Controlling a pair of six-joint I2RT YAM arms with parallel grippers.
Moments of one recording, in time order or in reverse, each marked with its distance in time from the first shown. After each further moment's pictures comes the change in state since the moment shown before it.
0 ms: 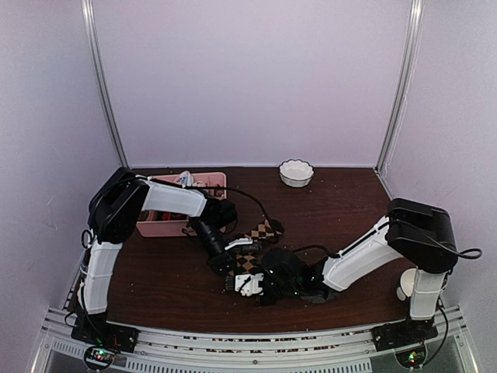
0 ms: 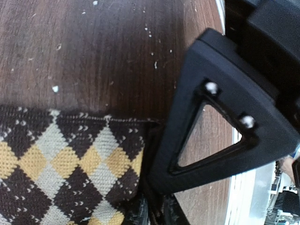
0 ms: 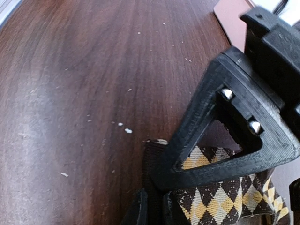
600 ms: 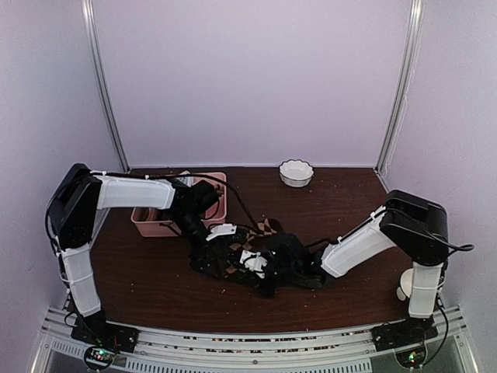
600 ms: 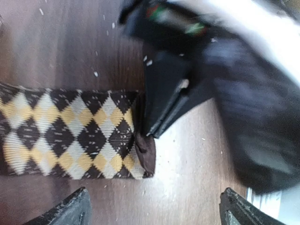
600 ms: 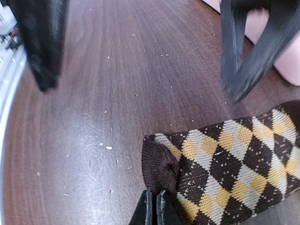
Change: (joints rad) left arm 0.042 -0.320 -0.217 0.143 -0.163 0.069; right arm -0.118 0.039 0.049 -0.047 -0.291 0.408
